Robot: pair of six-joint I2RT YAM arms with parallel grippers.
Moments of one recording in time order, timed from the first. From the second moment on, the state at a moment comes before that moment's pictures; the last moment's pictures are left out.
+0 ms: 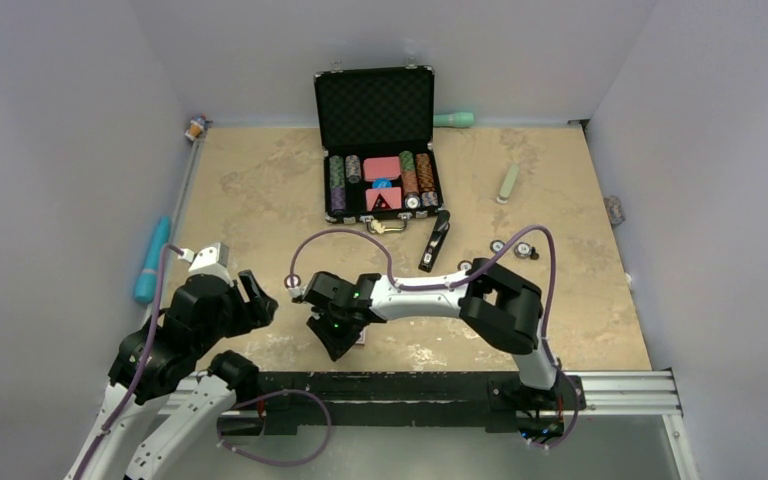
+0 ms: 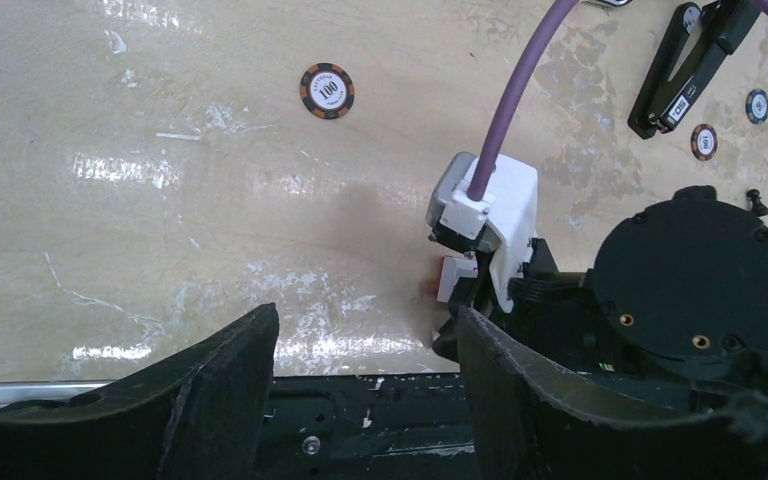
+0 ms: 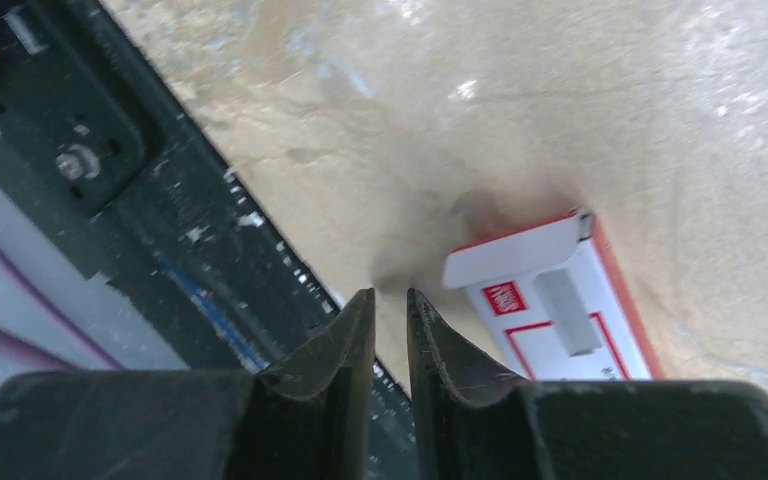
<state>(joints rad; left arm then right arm) -0.51 0.40 0.84 -1.18 -0.21 -0.69 1.24 1.99 1.36 -0.48 -0.25 0.43</state>
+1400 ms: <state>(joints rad) -0.51 0.41 0.84 -1.17 -0.18 -0.66 1.03 1.46 1.65 -0.64 0.10 0.33</state>
